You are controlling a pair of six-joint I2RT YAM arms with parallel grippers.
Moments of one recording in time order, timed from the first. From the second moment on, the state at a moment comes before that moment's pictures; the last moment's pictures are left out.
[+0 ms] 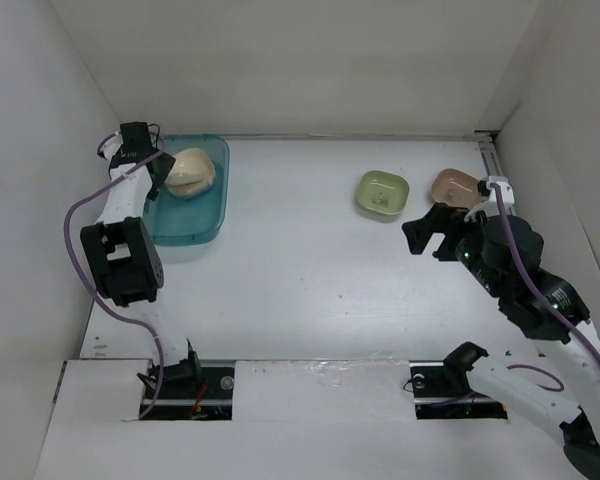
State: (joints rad) left arm 0.20 1.88 1.58 -0.58 -0.21 -0.89; right arm 0.60 0.72 1.13 -0.72 0.29 0.47
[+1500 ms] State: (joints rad) left arm -0.68 2.64 2.37 -0.46 -0.17 -0.55; right arm 0.59 0.76 1.16 -0.68 0.33 0.51
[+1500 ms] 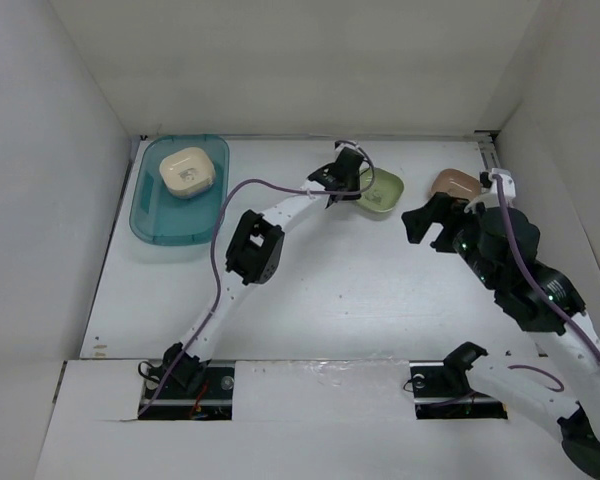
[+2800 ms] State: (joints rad) left arm 0.19 1.91 1.51 -0.42 -0.18 -0.85; right arm 0.09 1.32 1.06 -0.26 -0.12 0.58
